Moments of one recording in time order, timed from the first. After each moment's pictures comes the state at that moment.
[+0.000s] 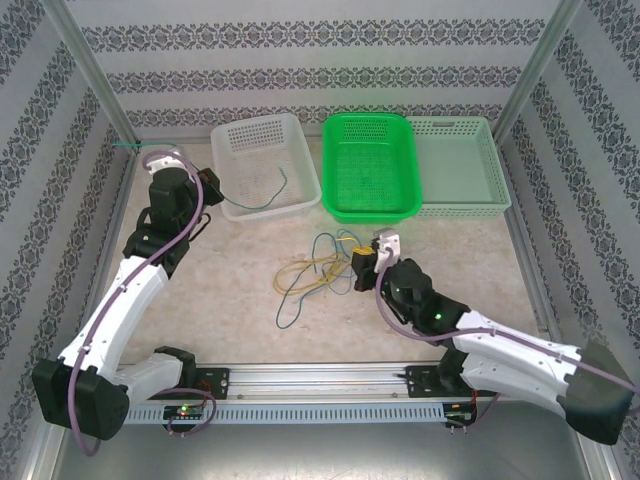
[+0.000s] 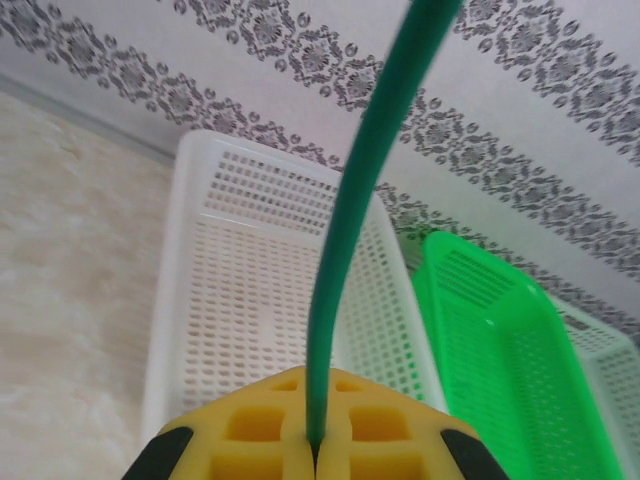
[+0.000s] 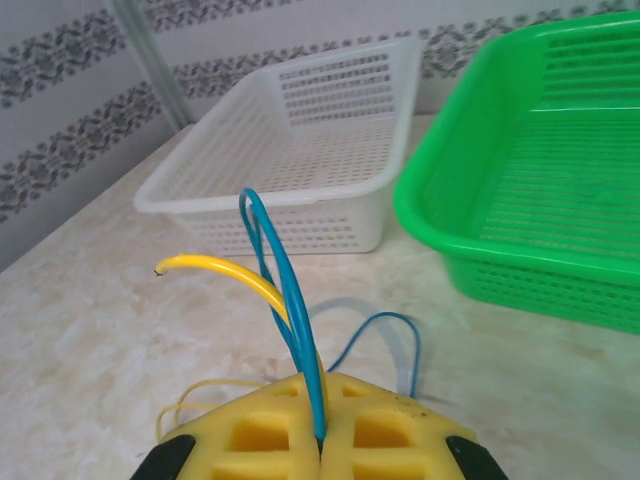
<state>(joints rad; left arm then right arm) -0.19 1.10 1.02 -0.24 -0.14 -0.58 0.87 0.85 0.38 0.21 0.32 0.39</state>
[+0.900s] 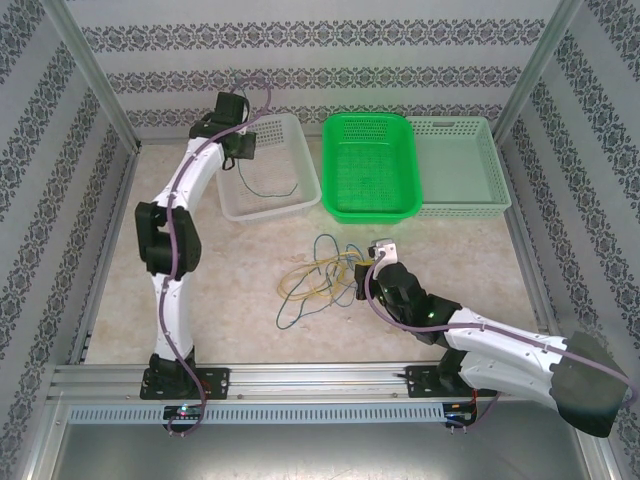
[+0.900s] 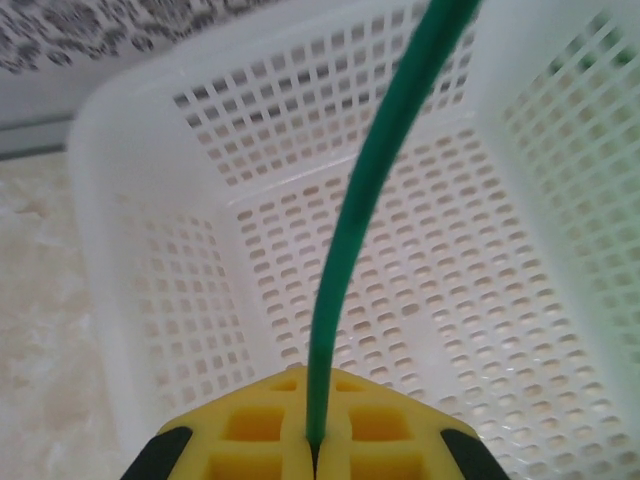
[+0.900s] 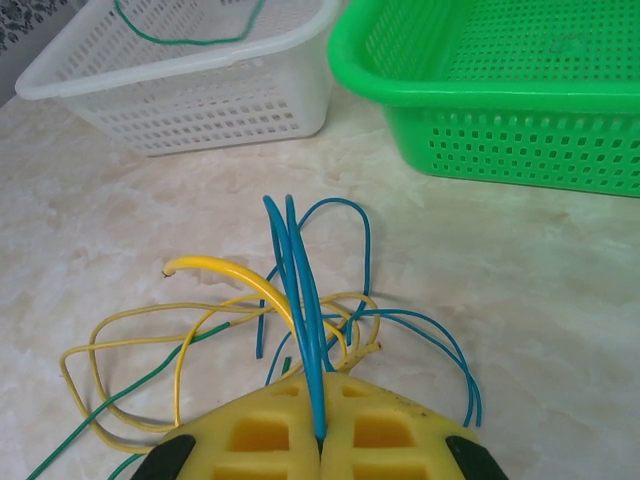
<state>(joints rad) -0.15 2.25 2.19 -0.84 -0.13 -0.02 0.87 0.96 0.36 0.11 0.31 0.48</state>
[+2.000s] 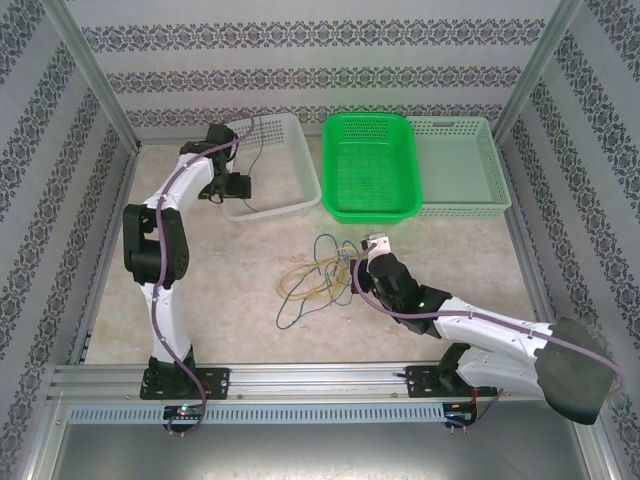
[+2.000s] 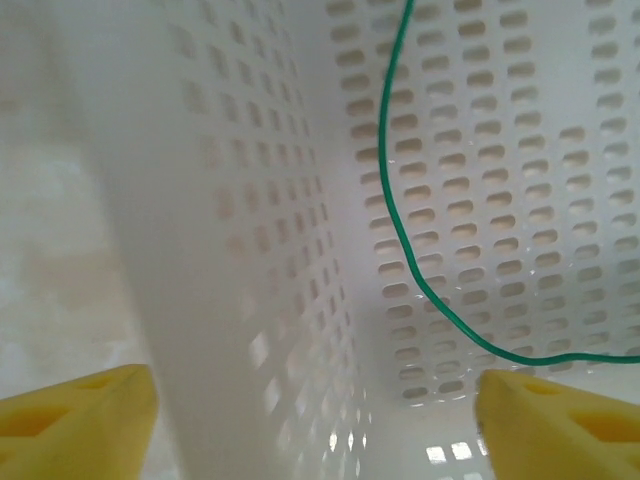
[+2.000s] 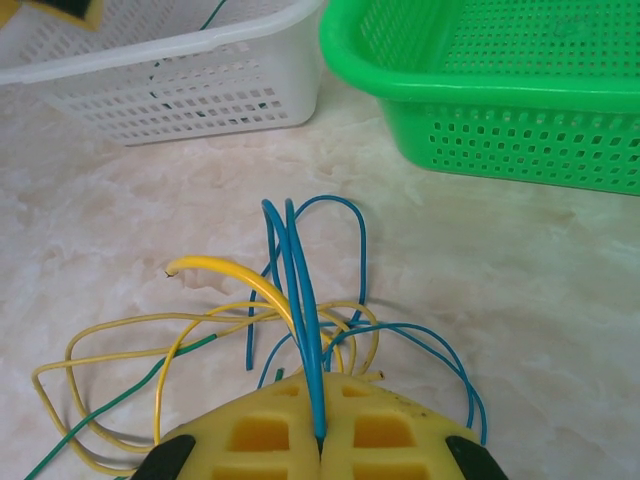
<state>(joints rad) -0.10 2.09 1.80 -0.95 -0.06 -0.17 0.84 1.07 0.44 0.10 0.29 0.48</state>
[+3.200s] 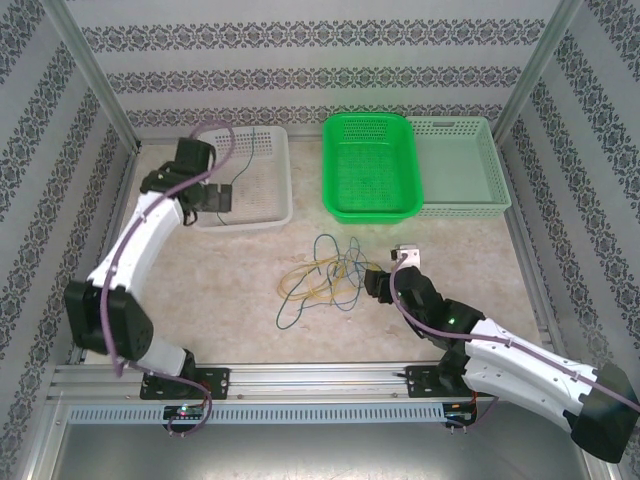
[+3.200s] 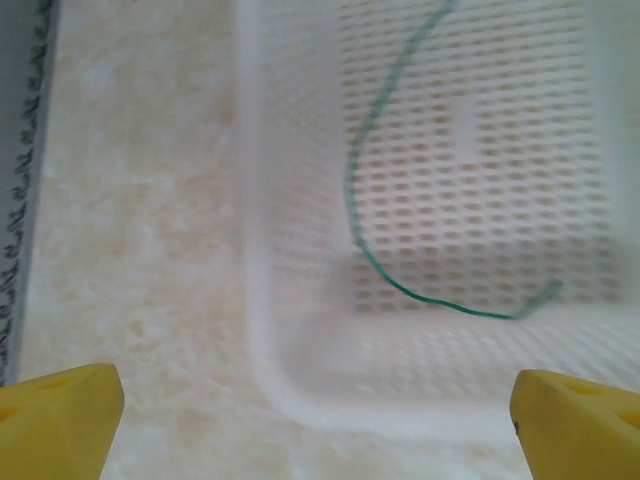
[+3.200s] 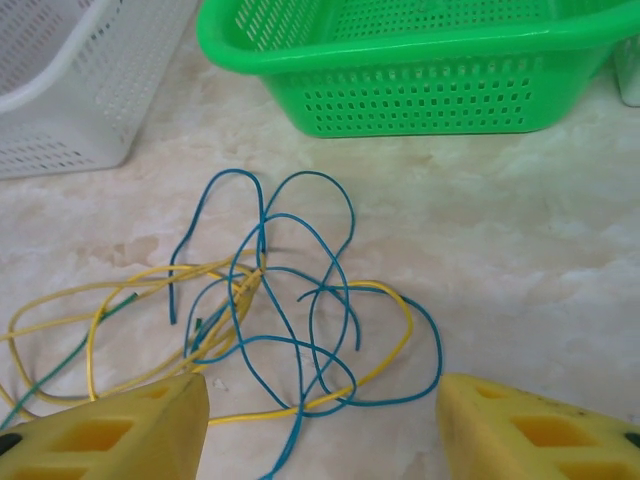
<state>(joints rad) -0.19 1.46 1.37 -0.90 -0.25 -0.12 0.83 0.75 0.38 -0.24 0.39 0.58</state>
